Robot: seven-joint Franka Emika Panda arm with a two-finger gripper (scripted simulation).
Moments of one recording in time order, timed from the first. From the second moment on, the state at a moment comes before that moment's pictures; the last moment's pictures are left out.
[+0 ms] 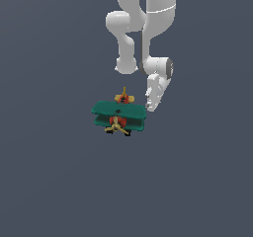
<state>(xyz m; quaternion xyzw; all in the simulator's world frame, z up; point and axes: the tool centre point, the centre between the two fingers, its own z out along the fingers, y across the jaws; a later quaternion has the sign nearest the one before) -0.115 0.098 0.157 -0.27 0.60 -0.62 0.43</state>
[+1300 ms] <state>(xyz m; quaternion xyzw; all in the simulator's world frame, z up) -0.120 0.073 0.130 -0.32 0.59 -0.64 0.38</state>
